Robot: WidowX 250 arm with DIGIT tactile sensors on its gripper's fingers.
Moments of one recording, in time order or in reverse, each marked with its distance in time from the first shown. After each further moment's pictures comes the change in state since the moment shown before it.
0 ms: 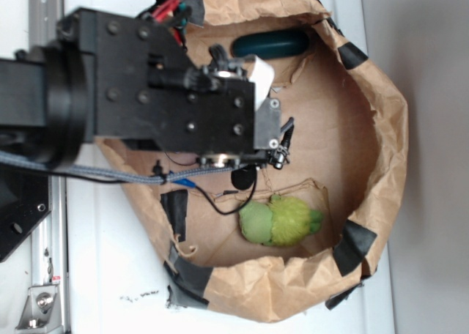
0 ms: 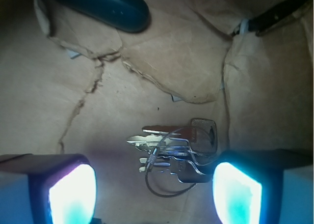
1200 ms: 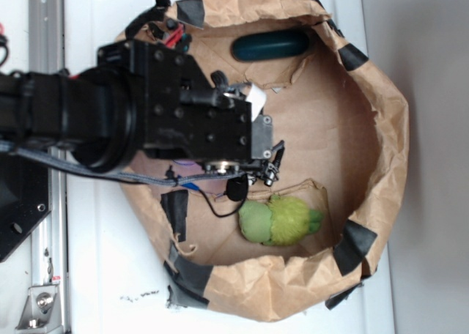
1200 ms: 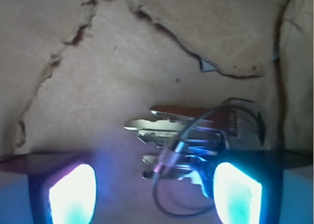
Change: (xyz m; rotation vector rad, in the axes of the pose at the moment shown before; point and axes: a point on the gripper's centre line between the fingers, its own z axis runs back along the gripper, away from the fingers) arm -0.011 -0.009 -0.041 -0.020 0.048 -0.082
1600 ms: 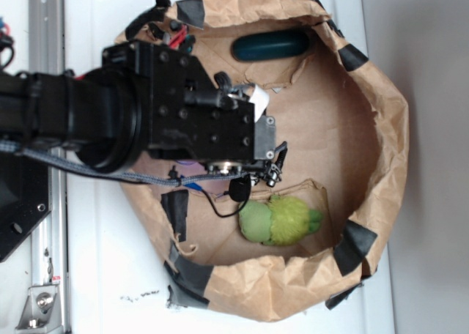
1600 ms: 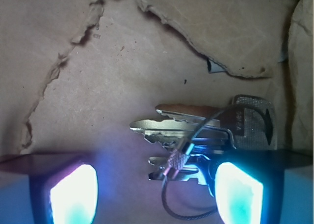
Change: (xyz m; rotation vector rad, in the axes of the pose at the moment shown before) arm 0.000 0.000 -0.001 0.001 -0.003 -0.007
